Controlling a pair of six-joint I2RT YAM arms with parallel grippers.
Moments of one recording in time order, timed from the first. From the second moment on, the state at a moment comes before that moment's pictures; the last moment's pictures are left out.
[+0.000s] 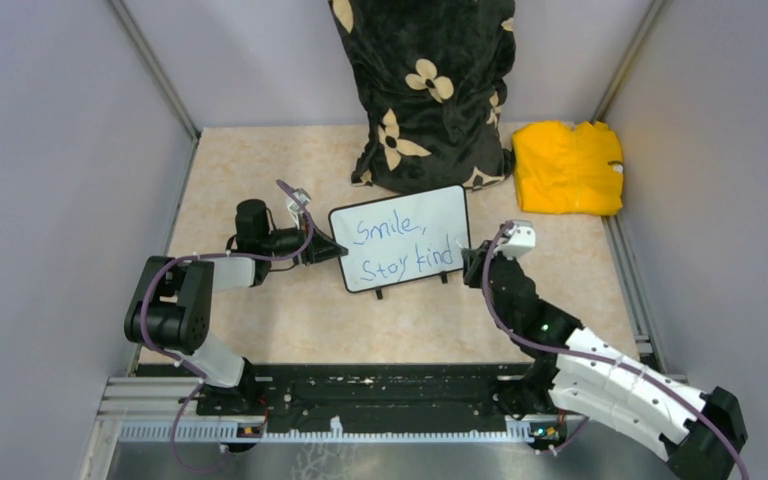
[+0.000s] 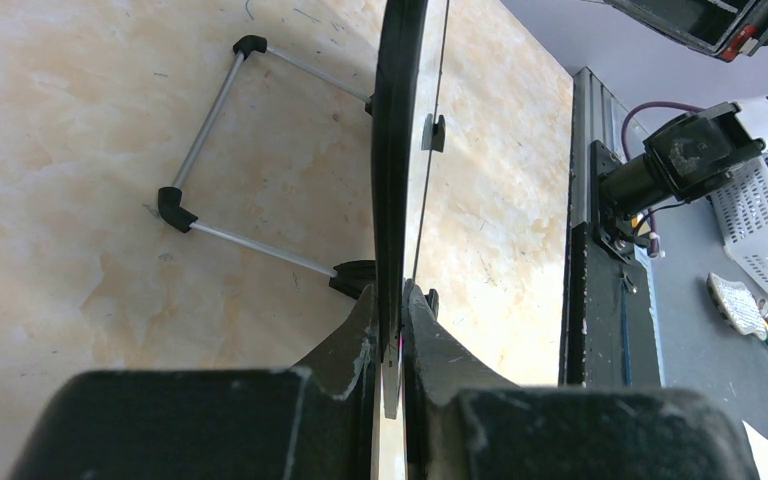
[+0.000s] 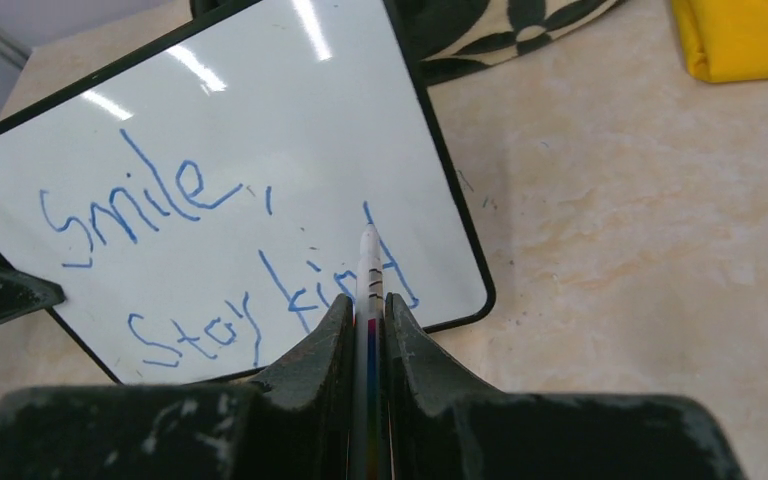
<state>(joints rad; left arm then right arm) -0.16 1.60 0.59 0.67 1.13 -0.25 0.82 0.71 0.44 -0.02 0.61 0.51</state>
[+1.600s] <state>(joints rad) -0.16 1.60 0.59 0.65 1.13 -0.24 0.78 0.76 0.34 -0.02 0.59 0.63</state>
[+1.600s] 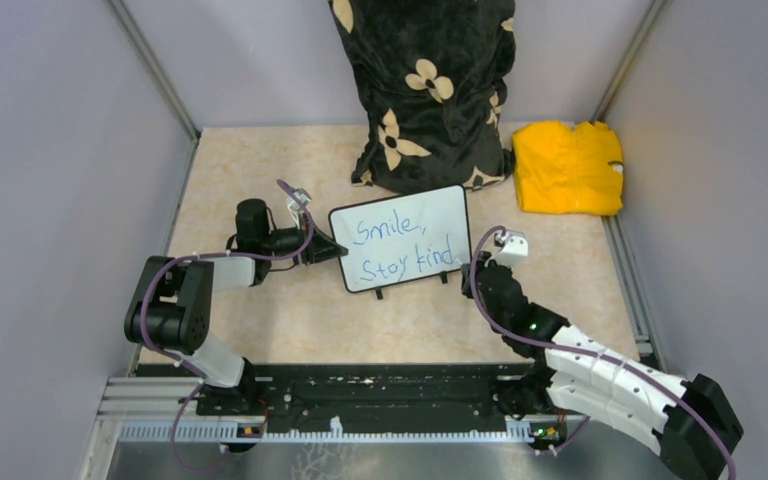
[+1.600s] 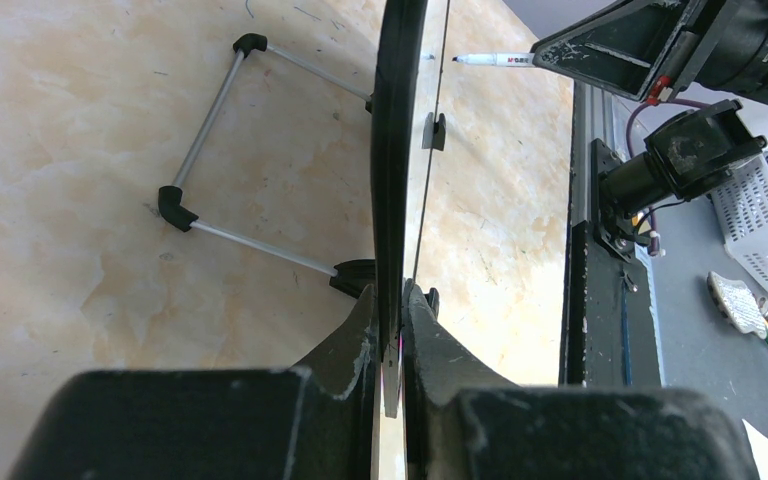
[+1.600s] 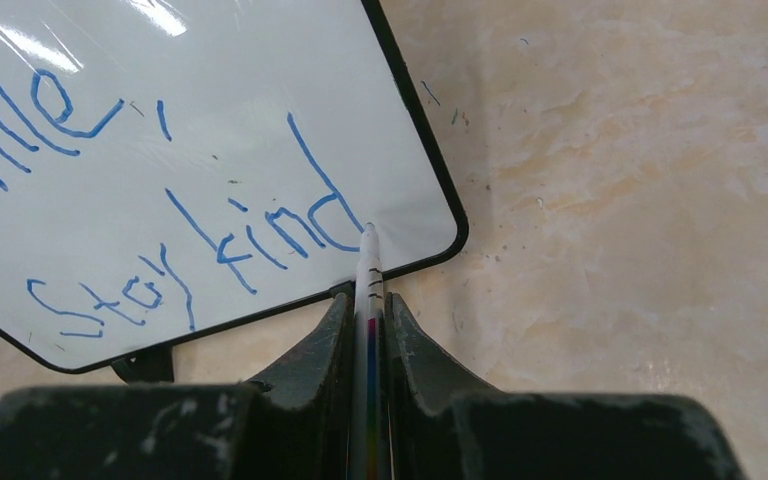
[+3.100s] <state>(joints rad) -0.16 1.60 0.59 0.65 1.13 -0.24 0.75 0.81 0.32 0.02 0.57 0.63</state>
